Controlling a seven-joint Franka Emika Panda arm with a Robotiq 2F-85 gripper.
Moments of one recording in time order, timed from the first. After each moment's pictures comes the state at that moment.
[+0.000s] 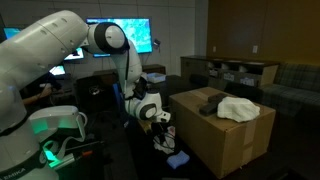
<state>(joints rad) 0.44 0.98 -0.01 -1.96 -0.01 3.01 0.34</state>
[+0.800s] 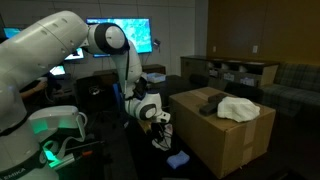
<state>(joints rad) 0.45 0.98 -0.01 -1.96 -0.01 3.00 0.34</state>
